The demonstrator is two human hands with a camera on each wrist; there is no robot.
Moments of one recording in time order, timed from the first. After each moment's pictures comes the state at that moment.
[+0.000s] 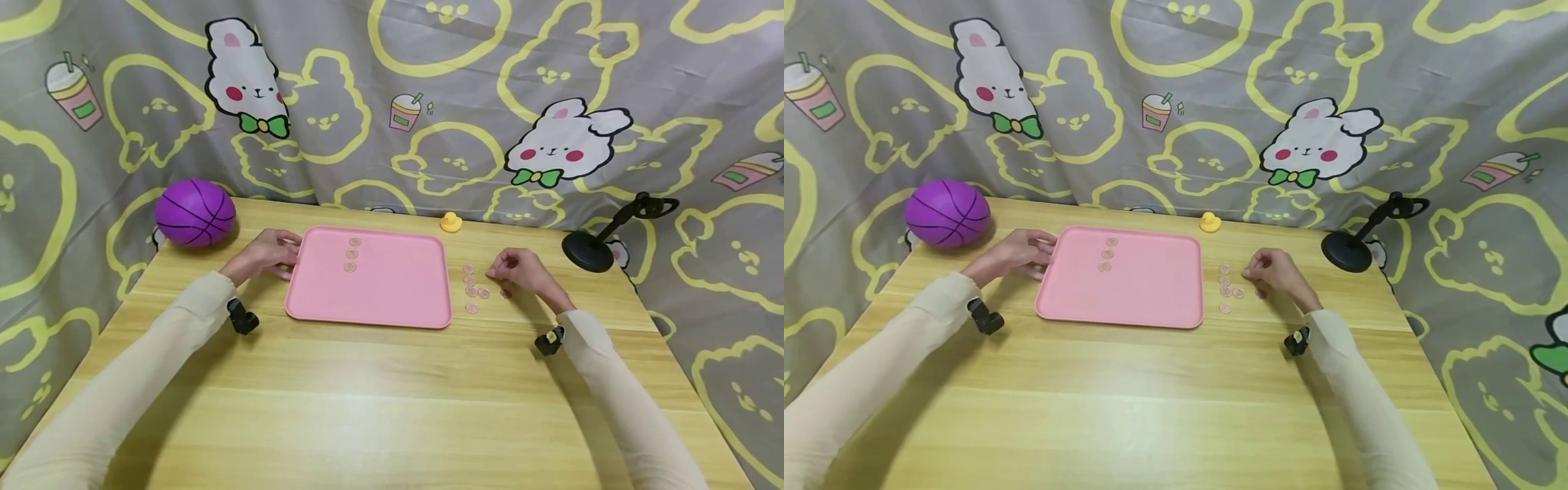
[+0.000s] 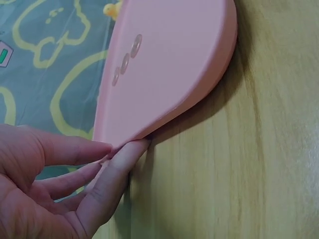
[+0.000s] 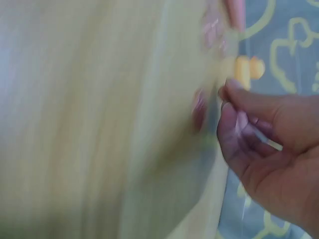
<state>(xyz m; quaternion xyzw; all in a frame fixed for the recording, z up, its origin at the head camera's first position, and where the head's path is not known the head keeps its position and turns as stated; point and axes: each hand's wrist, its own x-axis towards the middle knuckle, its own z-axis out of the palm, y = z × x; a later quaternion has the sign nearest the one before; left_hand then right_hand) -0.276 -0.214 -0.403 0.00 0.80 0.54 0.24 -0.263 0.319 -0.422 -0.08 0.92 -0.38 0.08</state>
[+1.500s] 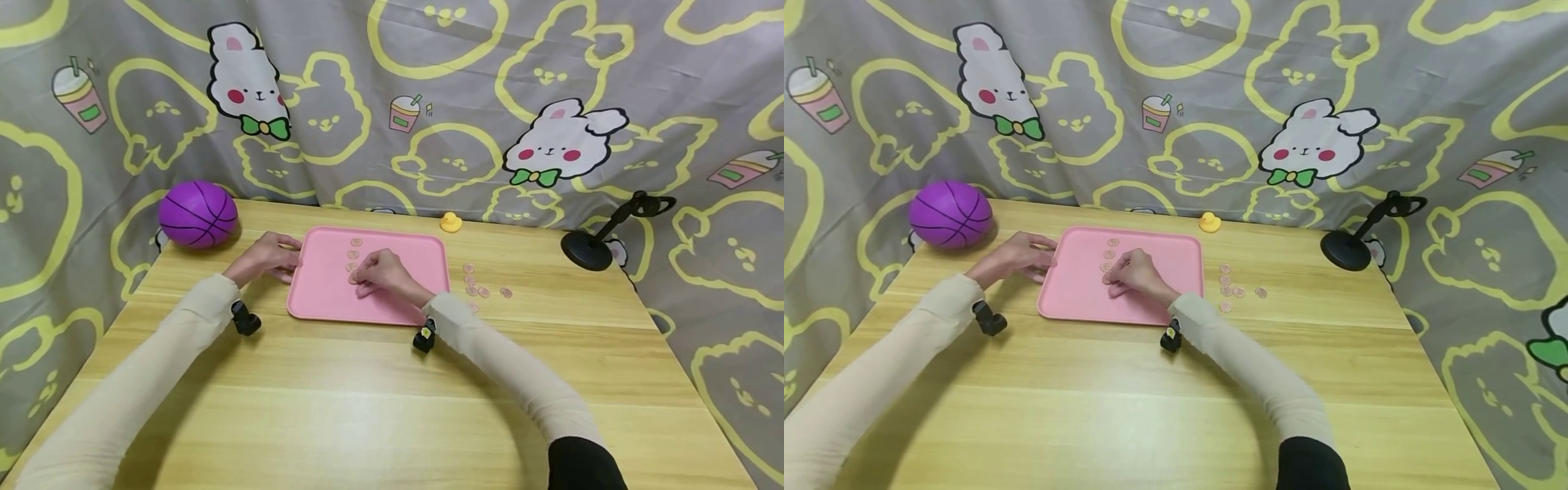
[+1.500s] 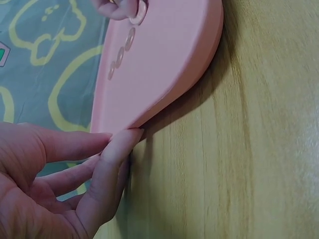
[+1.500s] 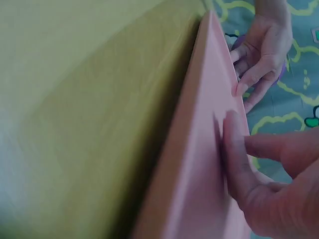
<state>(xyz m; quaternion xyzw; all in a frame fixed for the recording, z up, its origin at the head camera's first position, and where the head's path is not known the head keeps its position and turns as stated) -0.272 -0.212 -0.402 -0.02 0.81 0.54 0.24 -0.255 0.057 -0.425 -0.05 0.78 -0.59 0.23</state>
